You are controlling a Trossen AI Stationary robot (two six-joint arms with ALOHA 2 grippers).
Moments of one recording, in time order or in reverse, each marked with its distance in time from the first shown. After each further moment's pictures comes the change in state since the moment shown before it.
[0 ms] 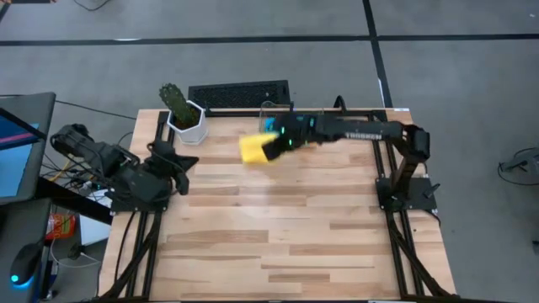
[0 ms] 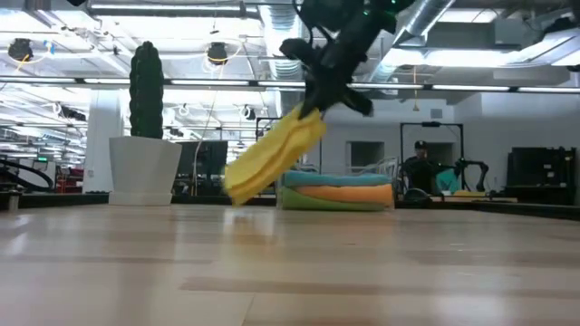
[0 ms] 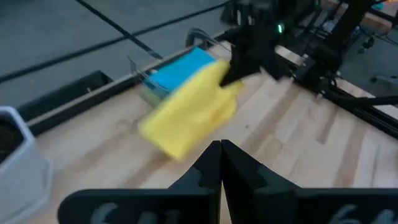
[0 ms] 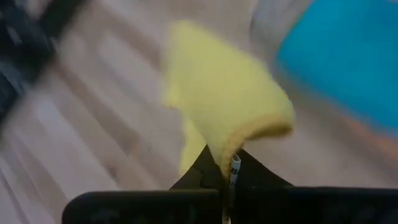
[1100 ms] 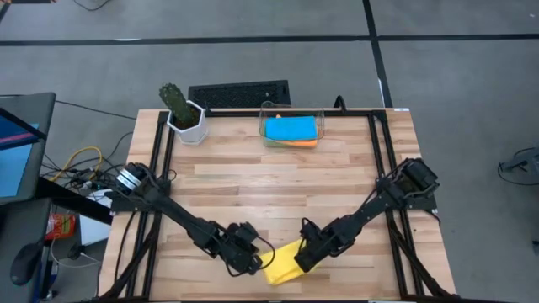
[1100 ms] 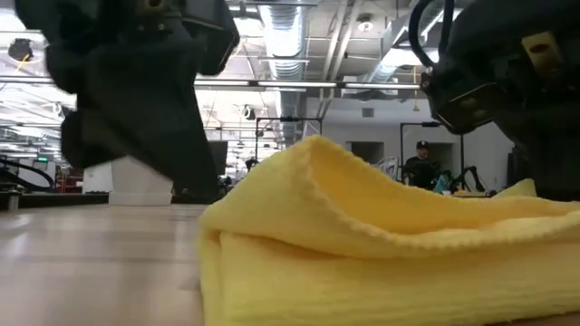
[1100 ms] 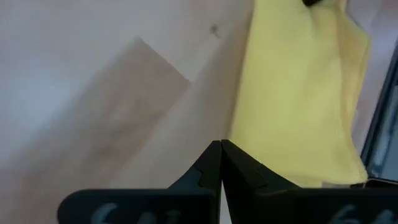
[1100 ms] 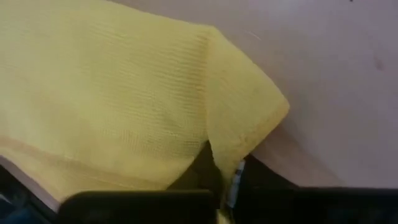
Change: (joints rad) left arm -0.061 1.021 0.000 0.910 0.571 -0.244; right arm 0.801 0.141 -0.353 0.133 -0.007 0.792
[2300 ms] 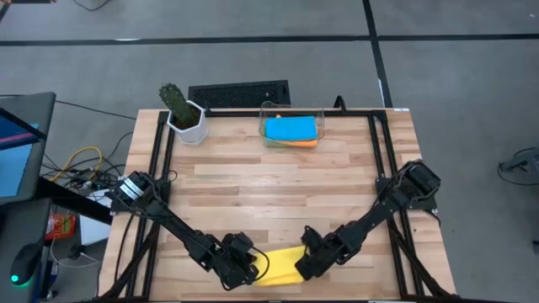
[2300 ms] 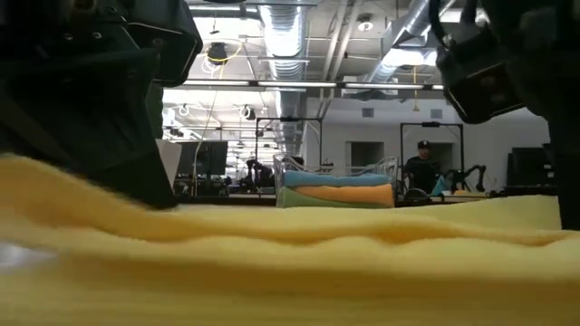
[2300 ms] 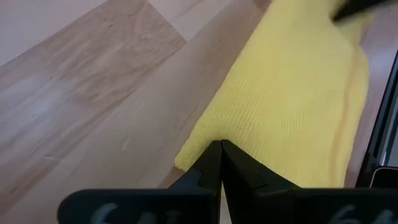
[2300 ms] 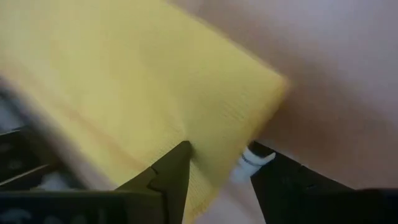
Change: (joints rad) left arm -0.092 0.063 0.000 0.036 -0.117 -0.125; right arm 0.092 -0.026 -0.004 0.159 0.053 0.050
